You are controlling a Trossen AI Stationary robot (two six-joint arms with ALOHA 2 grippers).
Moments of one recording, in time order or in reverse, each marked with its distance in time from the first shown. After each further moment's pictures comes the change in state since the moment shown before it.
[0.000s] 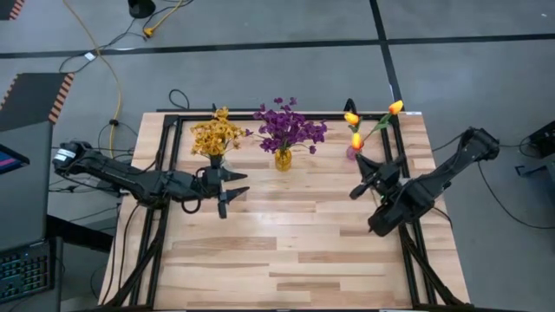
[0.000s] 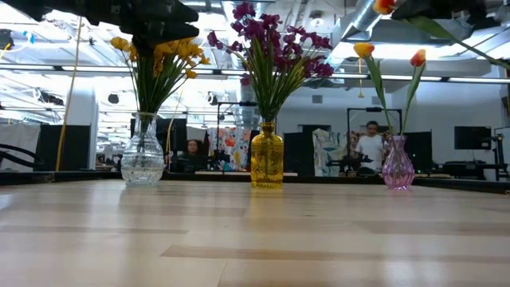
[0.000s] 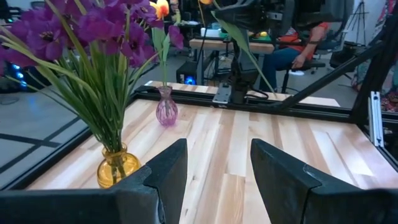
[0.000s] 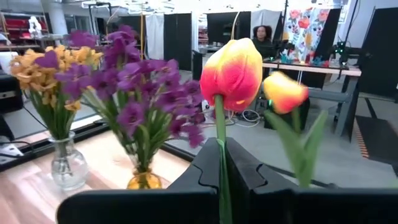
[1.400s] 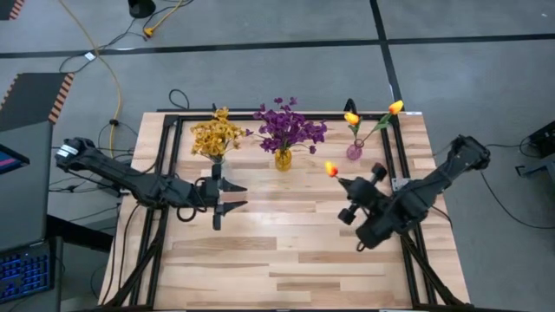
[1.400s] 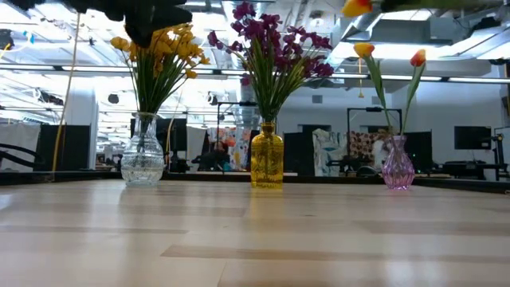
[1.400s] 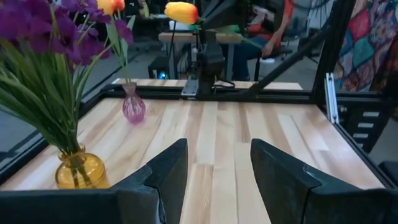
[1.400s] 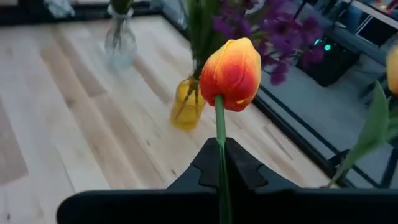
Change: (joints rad) left arm -0.104 0.000 0.021 -0.056 0.022 0.017; right arm 0.007 0.248 0.382 -0.191 -0.491 -0.272
